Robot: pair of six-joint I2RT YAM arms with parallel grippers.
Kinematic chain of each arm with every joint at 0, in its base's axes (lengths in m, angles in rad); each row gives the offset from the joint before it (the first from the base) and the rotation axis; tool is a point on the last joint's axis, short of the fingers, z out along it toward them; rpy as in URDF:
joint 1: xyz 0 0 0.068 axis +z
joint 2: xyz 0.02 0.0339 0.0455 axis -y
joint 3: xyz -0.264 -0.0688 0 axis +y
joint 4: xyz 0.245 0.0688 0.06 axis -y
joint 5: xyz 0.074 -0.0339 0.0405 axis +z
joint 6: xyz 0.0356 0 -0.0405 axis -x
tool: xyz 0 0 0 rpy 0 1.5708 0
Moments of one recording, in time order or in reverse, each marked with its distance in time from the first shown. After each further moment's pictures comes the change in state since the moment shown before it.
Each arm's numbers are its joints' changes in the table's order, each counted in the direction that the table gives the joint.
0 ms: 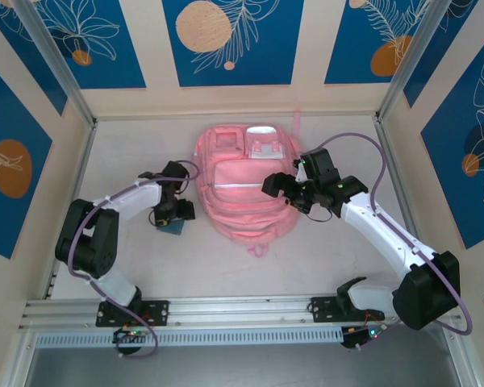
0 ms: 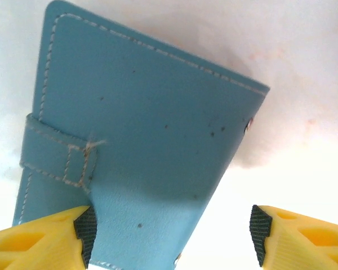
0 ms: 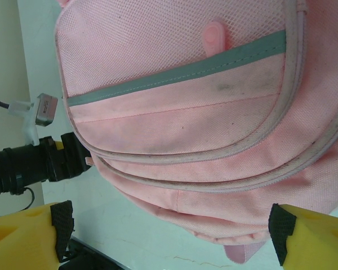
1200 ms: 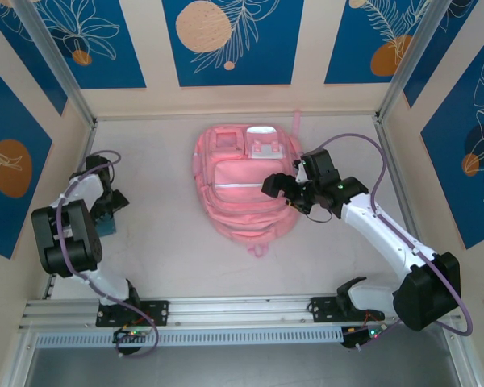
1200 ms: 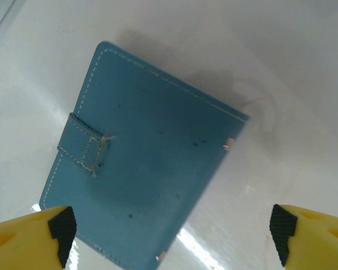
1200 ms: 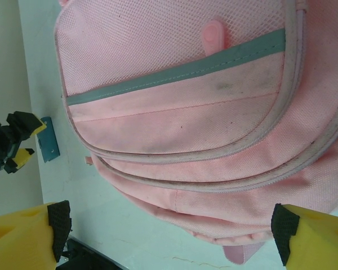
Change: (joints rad) left arm 0.626 -0.022 -0.024 0.039 0.244 -0.014; right arm 0.000 0.007 0.008 0.006 0.000 0.004
